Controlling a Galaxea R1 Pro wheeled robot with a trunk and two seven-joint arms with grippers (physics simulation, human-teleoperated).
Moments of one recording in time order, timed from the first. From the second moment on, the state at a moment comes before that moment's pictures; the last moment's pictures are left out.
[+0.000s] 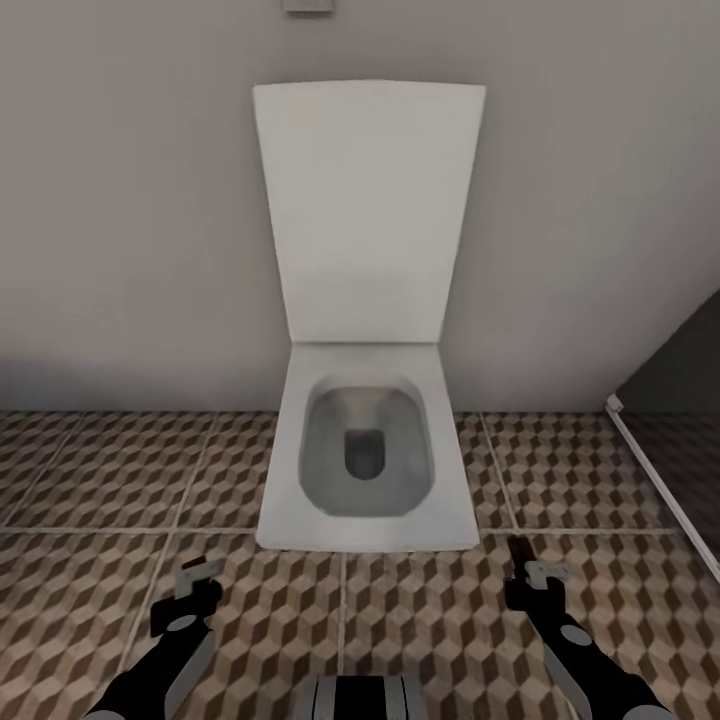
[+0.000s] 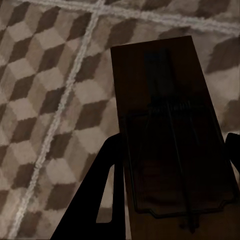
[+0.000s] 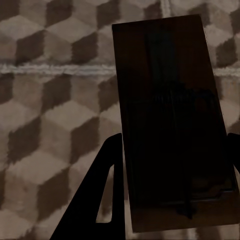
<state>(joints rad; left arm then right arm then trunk) -0.46 0.09 -0.21 -0.59 0.37 0.02 0.53 -0.50 -0.18 0.19 -0.45 -0.23 -0.20 -0.04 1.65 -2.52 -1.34</state>
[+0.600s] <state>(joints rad) -0.46 0.09 -0.21 -0.59 0.37 0.02 0.54 -0.50 -0.18 0.19 -0.45 -0.23 -0.20 -0.04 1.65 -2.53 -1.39</state>
